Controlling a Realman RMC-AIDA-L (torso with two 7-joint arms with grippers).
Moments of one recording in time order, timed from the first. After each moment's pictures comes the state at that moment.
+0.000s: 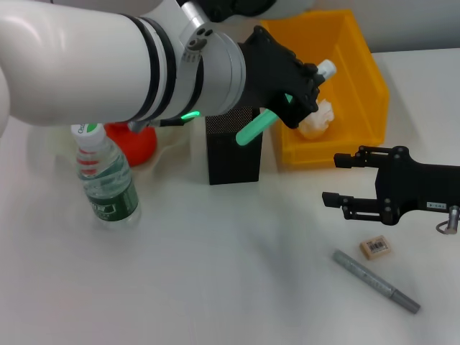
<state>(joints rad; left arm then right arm) -0.59 -2.08 1.88 1.79 2.56 1.05 -2.70 0.35 2.07 -0.77 -0.80 -1.89 -1.54 1.14</state>
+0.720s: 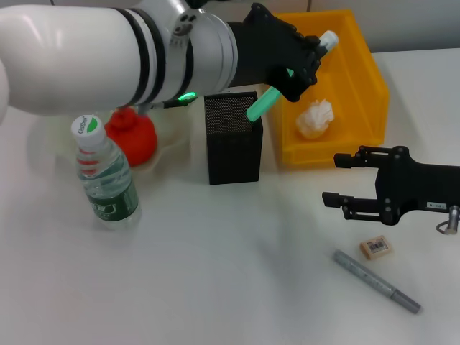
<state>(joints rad) -0.58 -2.07 1.83 1.65 2.40 0.85 -2.52 0.35 2.07 -0.77 -0.80 -1.89 -1.54 1.14</state>
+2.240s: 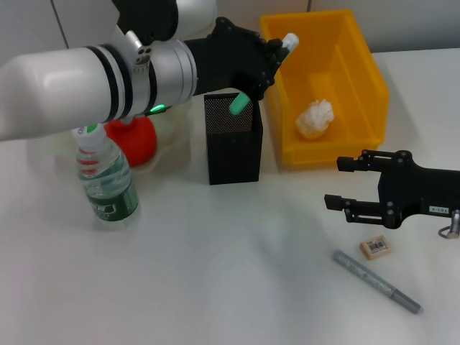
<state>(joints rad) -0.59 -2.08 1.75 1.23 1.87 0.62 -1.89 0.34 2.07 -0.76 -0.80 -1.89 -1.55 1.15</state>
